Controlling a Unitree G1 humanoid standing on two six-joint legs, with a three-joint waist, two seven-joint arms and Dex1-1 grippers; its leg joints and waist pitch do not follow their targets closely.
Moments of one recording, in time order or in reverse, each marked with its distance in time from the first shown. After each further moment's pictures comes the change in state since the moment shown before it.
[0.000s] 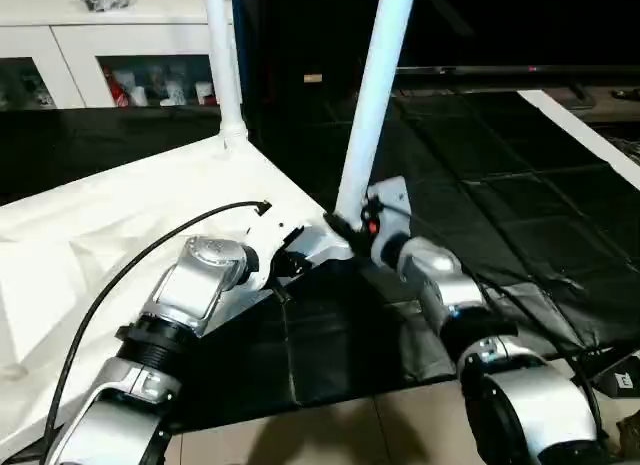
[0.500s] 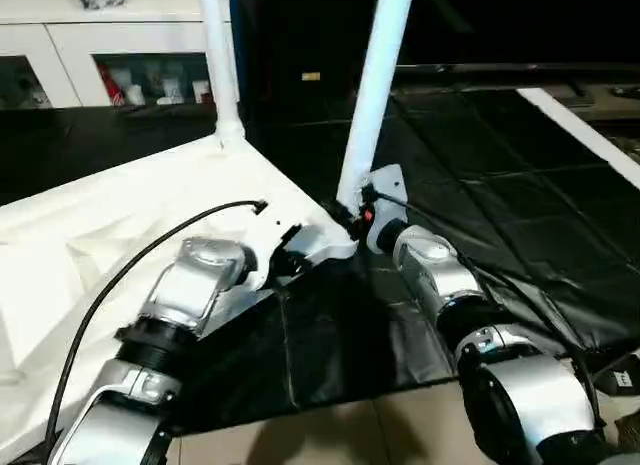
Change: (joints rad) left arm 0.012 -0.030 0.030 -0.043 -0.009 0.073 -0.004; right arm -0.051 0.005 0.020 -0.022 -0.014 -0.043 -0.042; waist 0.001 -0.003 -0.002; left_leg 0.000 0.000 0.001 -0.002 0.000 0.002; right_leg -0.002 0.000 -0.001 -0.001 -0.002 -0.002
